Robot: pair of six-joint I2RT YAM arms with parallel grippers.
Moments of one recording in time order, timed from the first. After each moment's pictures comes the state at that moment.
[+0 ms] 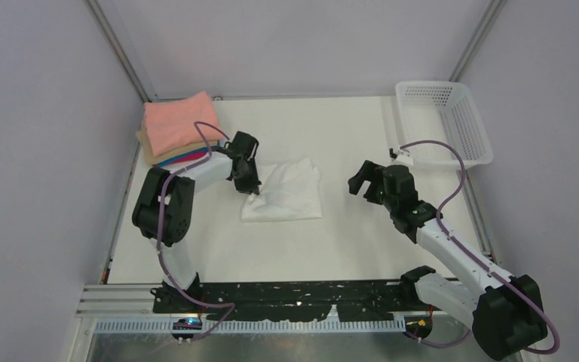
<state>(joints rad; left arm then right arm) -0.39 1.82 1.15 -0.50 0.04 -0.58 0.37 0.98 0.56 -0.11 0.14 0.58</state>
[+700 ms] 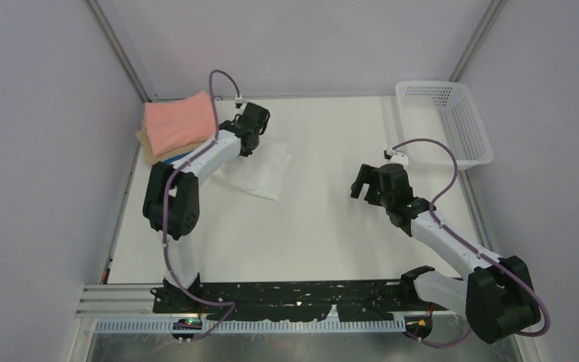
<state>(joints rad) -0.44 1.92 1.53 -0.65 -0.60 -0.24 0.34 1.09 0.56 -0.11 0.16 0.49</state>
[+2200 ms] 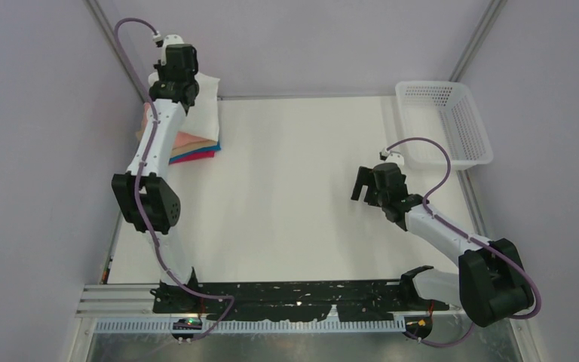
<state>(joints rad) -0.11 1.90 2.00 -0.59 -0.68 -0.03 0.34 1.20 0.57 -0.10 0.22 0.44</state>
